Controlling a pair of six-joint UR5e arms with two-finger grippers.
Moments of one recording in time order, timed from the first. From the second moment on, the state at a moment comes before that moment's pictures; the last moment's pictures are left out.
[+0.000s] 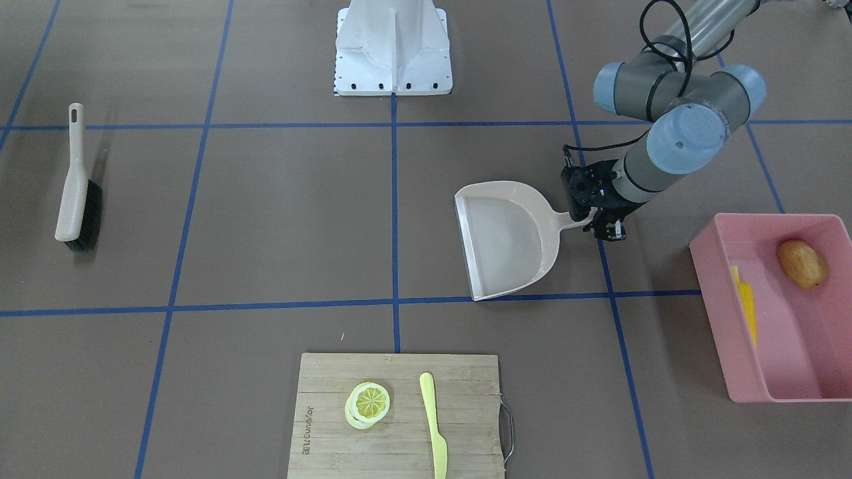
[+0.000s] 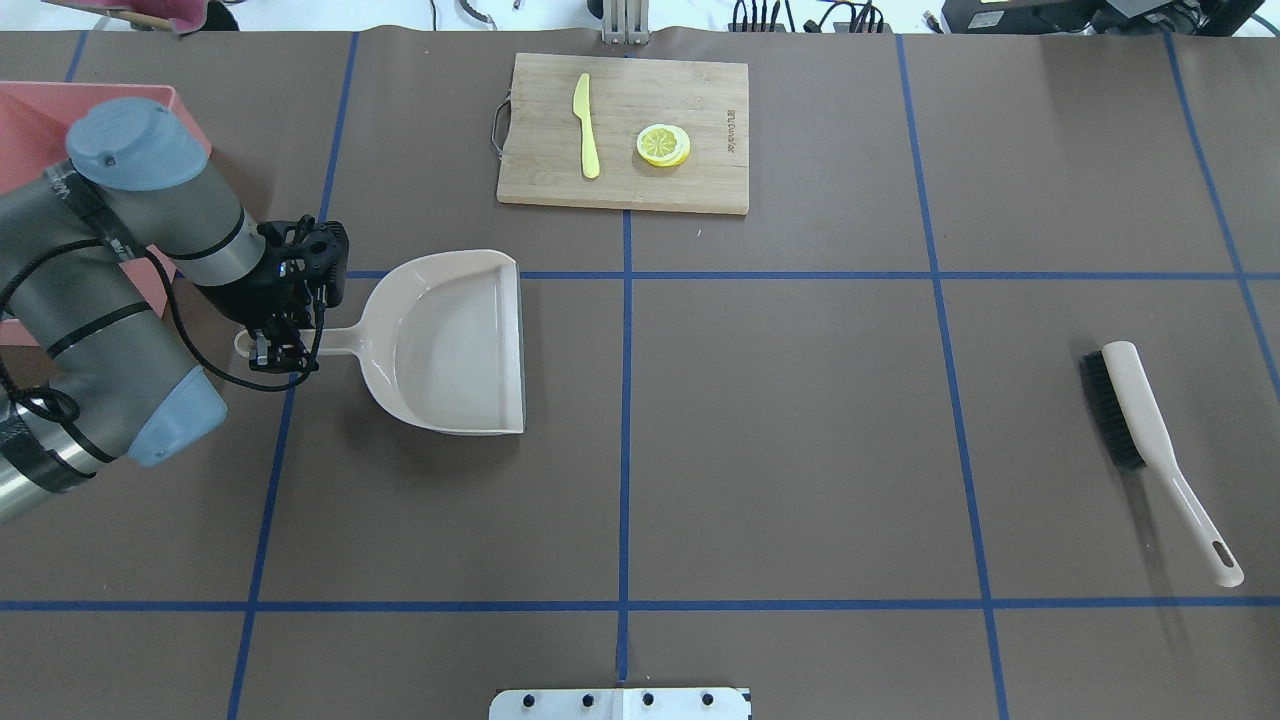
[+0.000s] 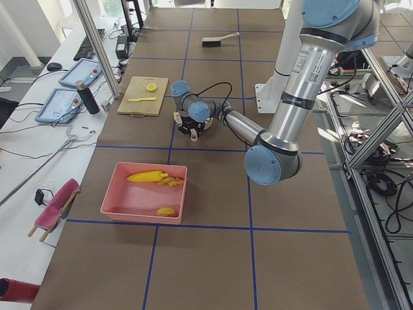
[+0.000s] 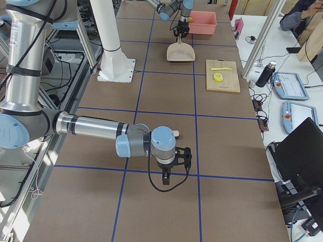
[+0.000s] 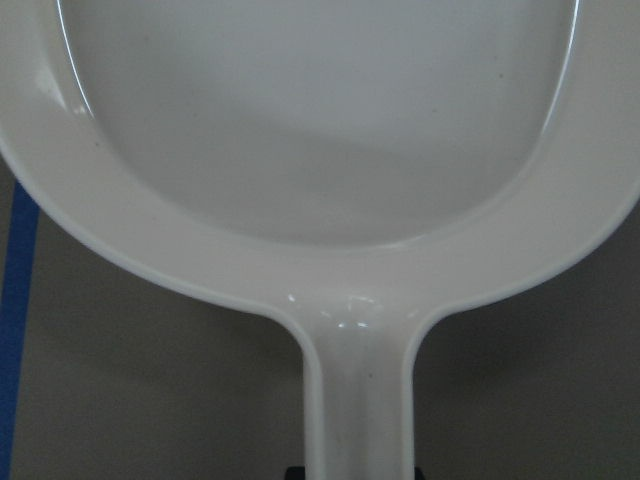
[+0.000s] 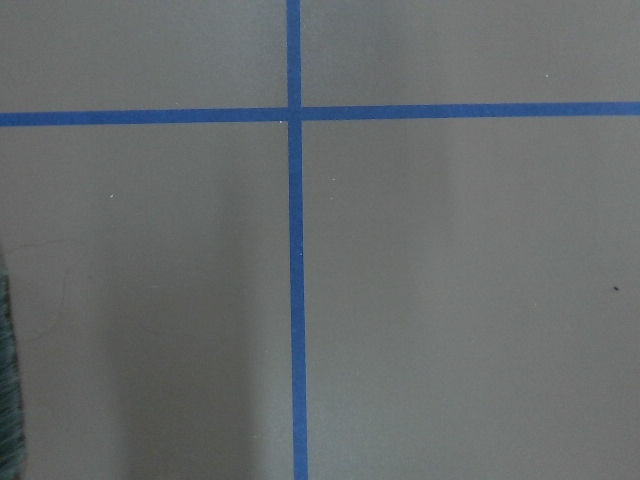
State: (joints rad) left arm -0.82 -1.94 -1.65 -1.66 -2.24 0.57; right arm 1.56 -1.79 1.79 -1.50 2.32 0.08
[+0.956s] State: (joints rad) left arm -0.86 -1.86 -1.86 -1.69 -2.24 0.23; right arm 1.55 -1.75 1.78 -1.55 2.28 0.08
